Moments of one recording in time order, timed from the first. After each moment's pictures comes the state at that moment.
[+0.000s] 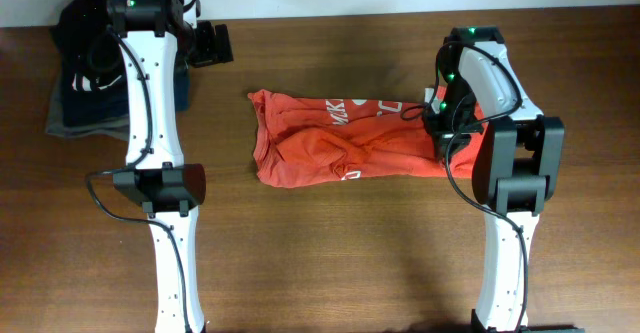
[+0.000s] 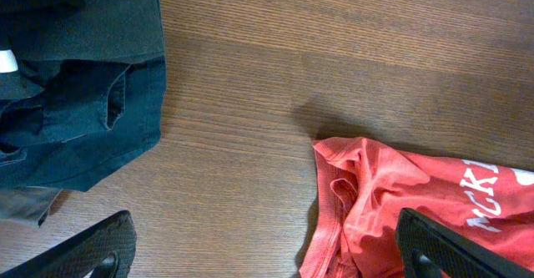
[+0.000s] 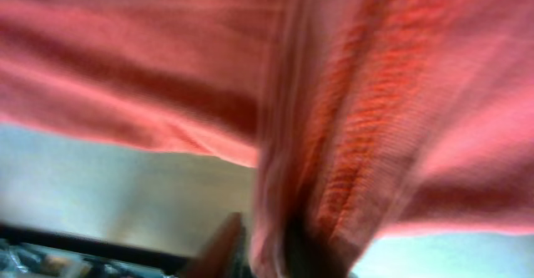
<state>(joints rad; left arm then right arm) -0.02 2.66 3.13 -1.69 0.08 -0.18 0.01 2.45 2.11 -1.69 -0.10 -0.12</state>
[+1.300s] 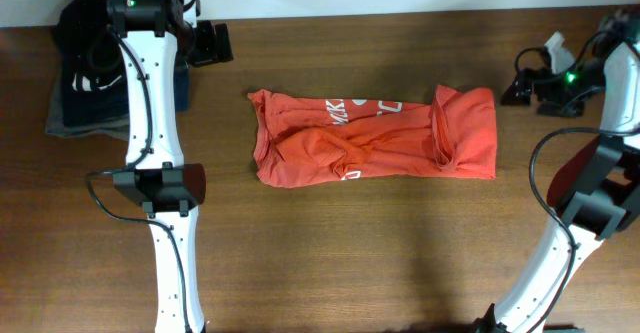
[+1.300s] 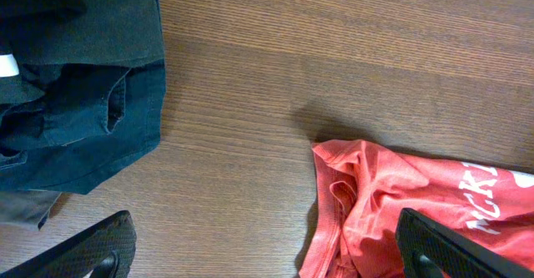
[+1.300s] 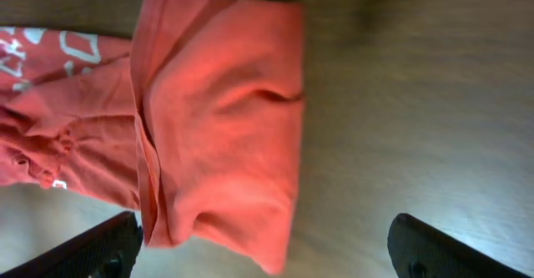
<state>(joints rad) -0.02 2.66 3.13 -1.68 0.08 -0.18 -0.45 2.38 2.25 -1.46 -0.47 -0.41</state>
